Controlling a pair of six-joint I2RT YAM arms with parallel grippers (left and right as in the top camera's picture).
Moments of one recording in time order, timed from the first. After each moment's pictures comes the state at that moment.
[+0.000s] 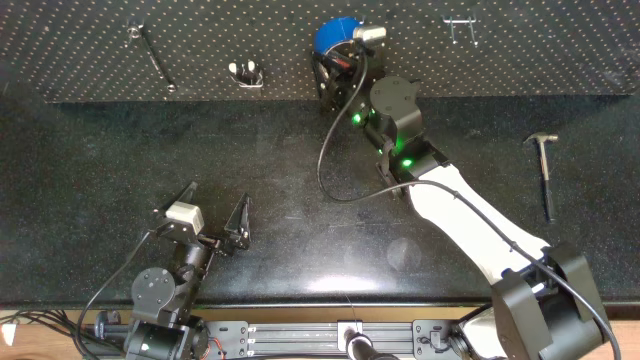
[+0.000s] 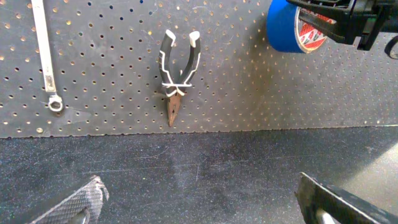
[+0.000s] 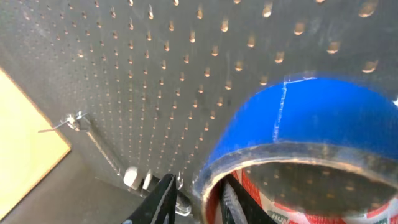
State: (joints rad) left arm -0.21 0.01 0.01 -0.07 0.07 -0.20; right arm 0.48 1.59 0.97 0.50 -0.15 0.48
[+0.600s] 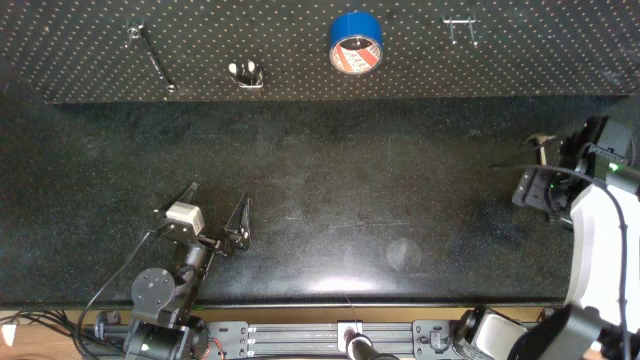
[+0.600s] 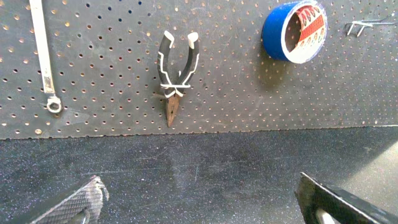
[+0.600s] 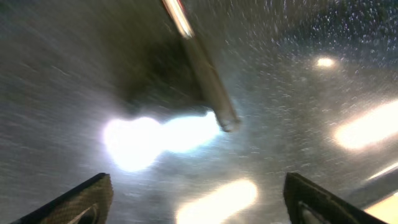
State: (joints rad) left arm -0.21 0.01 0.01 -0.07 0.08 -0.20; right arm -0.47 1.38 0.99 -0.95 0.12 -0.04
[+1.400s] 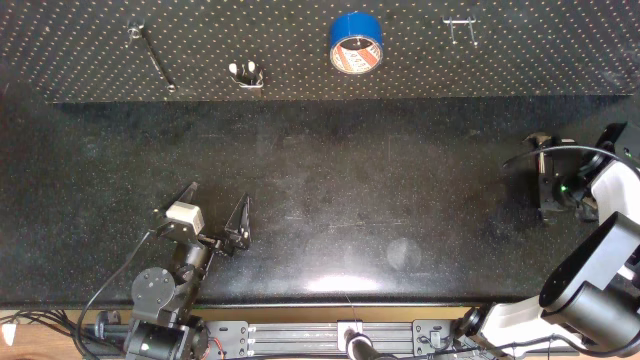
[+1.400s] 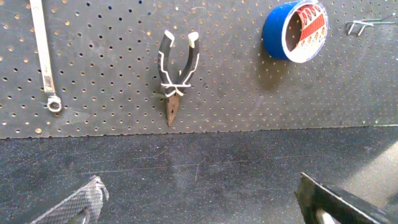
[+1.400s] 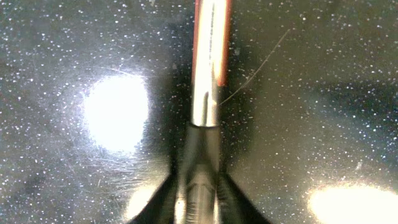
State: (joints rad) left arm -0.21 0.01 0.01 -0.07 0.08 -0.20; right arm -0.63 1.72 1.01 -0.74 -0.08 -0.61
